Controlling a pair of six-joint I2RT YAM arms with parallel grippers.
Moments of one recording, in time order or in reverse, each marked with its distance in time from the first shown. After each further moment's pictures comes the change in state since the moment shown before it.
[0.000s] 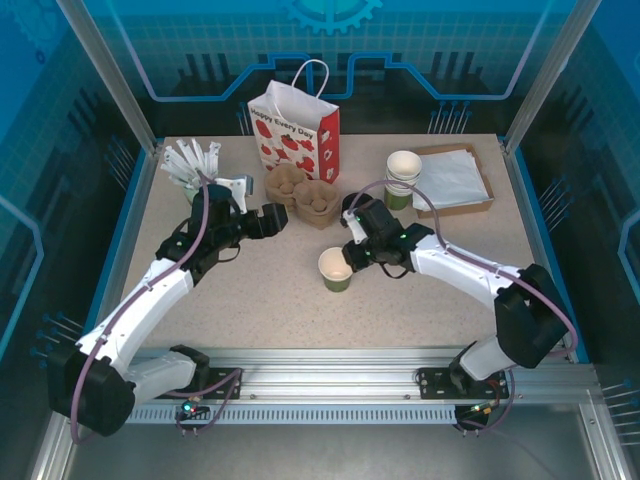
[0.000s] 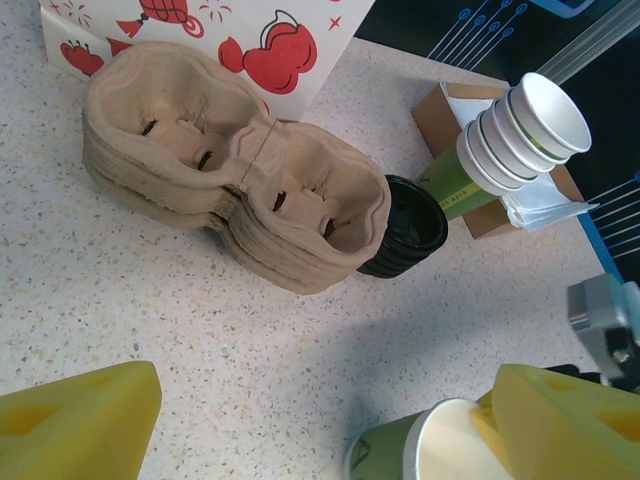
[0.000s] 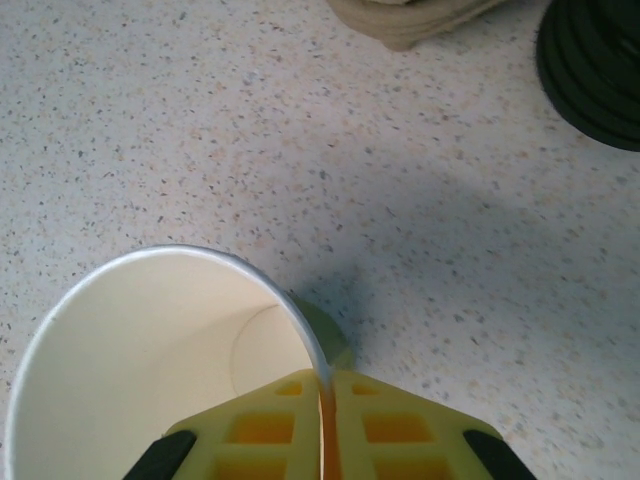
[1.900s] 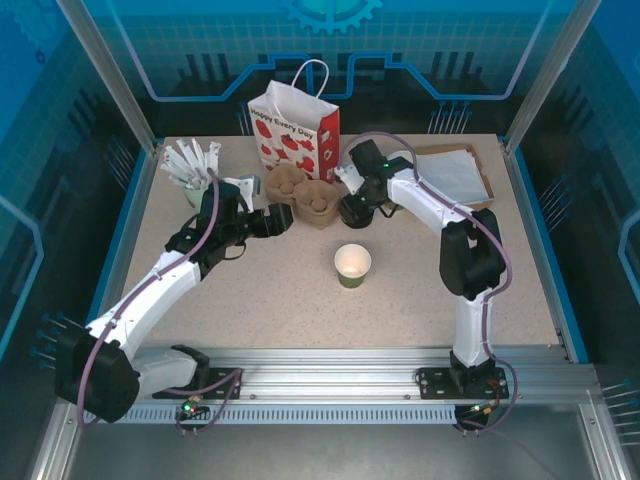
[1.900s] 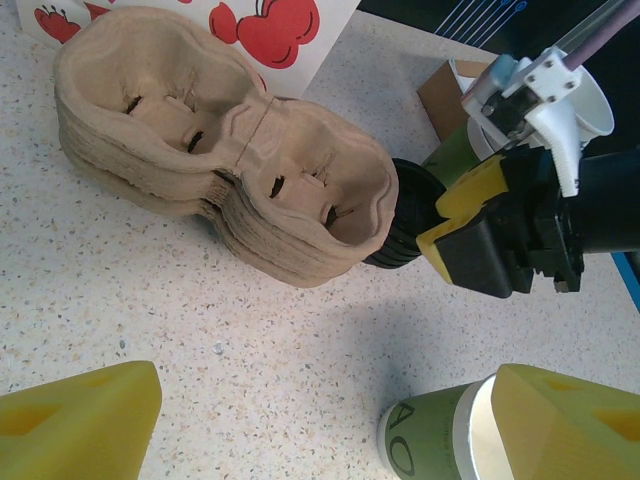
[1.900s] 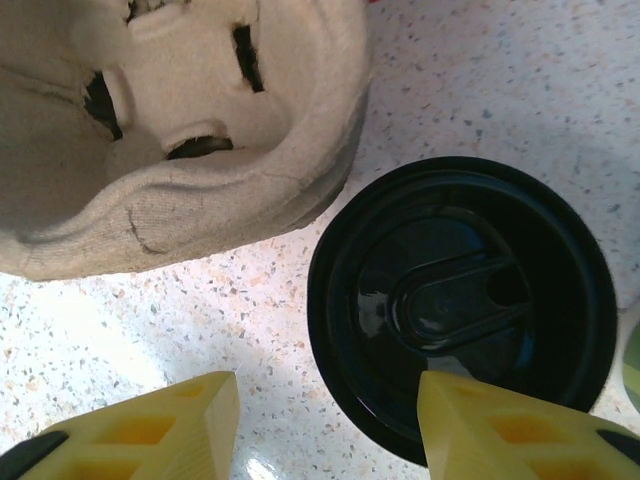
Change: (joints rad) left arm -0.011 0.076 0.011 0.030 0.011 -0.006; right arm -0.192 0.549 0.712 -0.364 -0.011 -0.395
